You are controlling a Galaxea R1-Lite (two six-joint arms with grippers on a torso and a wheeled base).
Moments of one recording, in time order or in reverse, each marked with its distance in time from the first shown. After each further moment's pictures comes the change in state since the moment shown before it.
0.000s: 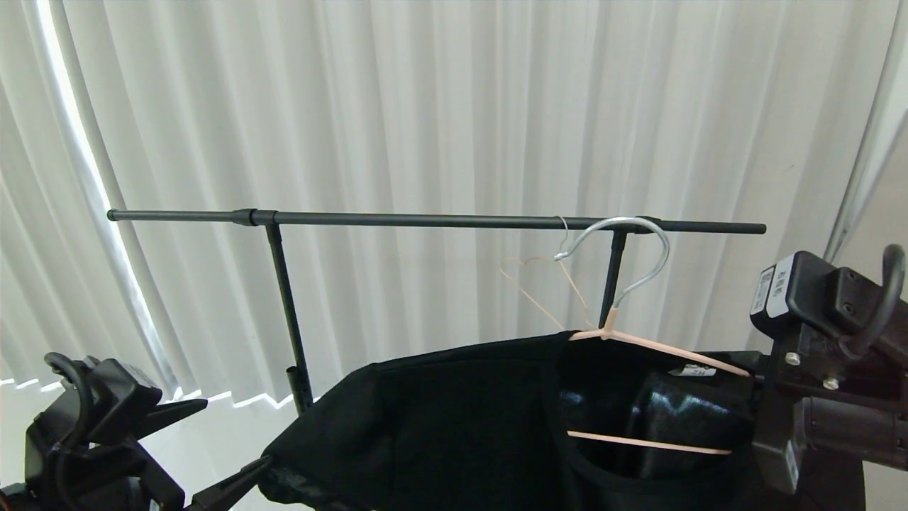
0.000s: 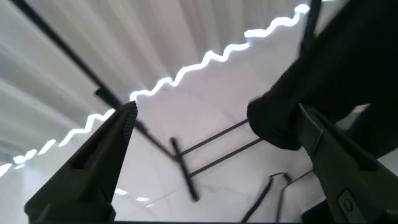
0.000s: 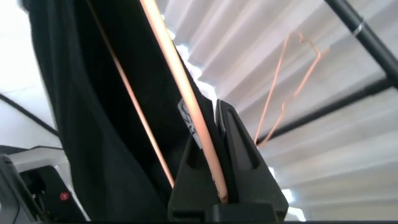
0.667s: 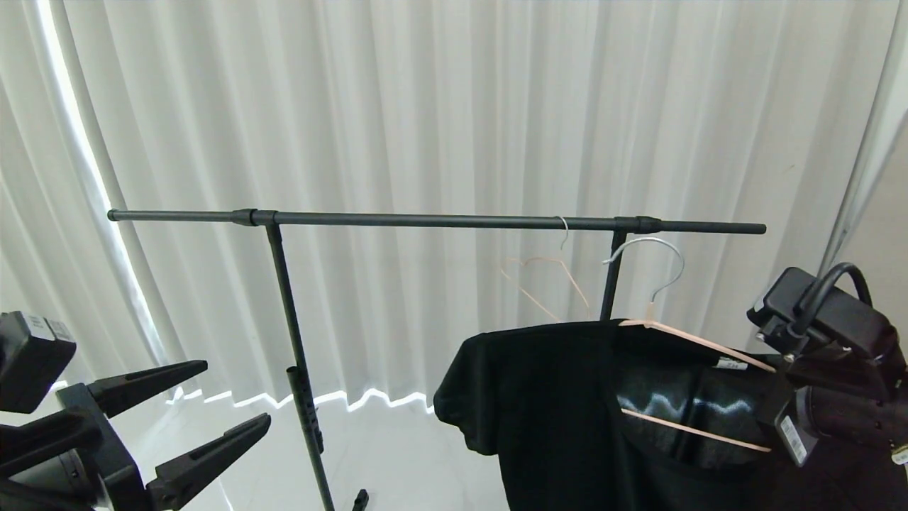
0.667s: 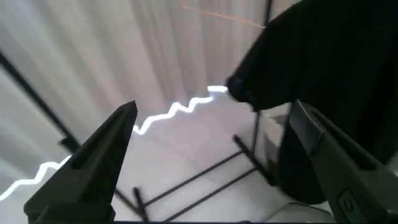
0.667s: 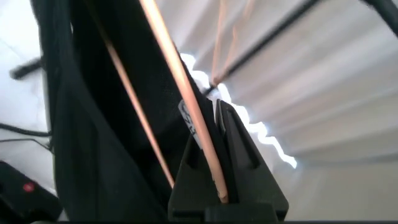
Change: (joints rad) left arm -0.025 -0.106 -0.092 0.000 -0.111 -0.190; right arm -0.195 0.004 0.085 0.012 -0.134 0.015
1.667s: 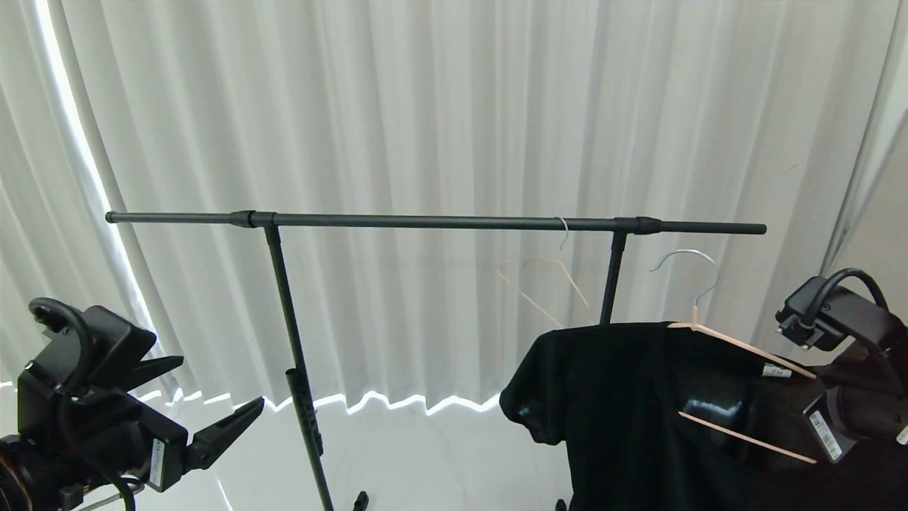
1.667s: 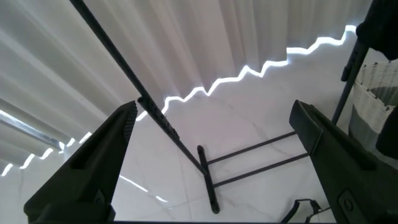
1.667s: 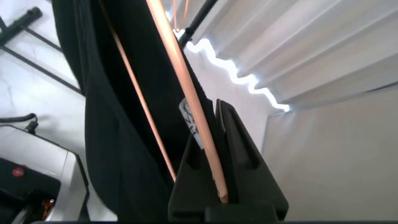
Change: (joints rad) left arm -0.023 0.129 -0.019 0.000 0.330 0.152; right arm -0.183 -0.005 0.000 0.128 -0.029 0.027
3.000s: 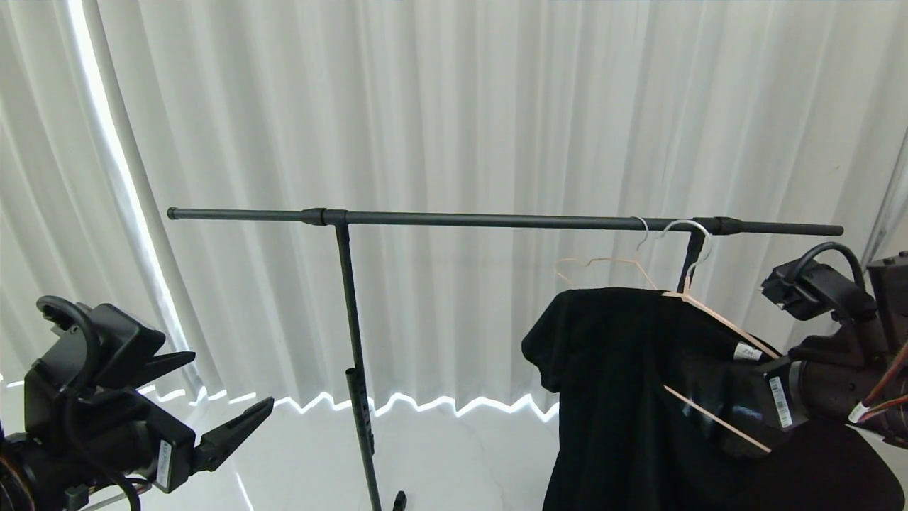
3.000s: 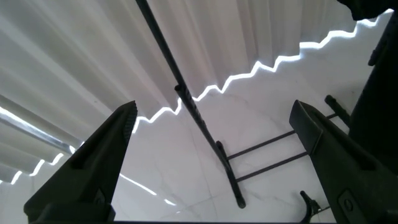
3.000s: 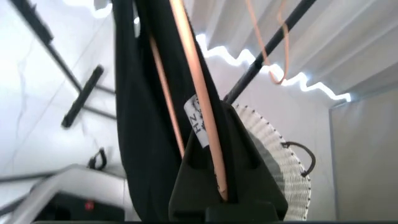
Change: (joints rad) left arm -0.059 -0.006 -0.010 0.001 0.003 0.010; right arm 0.020 0.091 -0.027 -0.080 -0.005 0.304
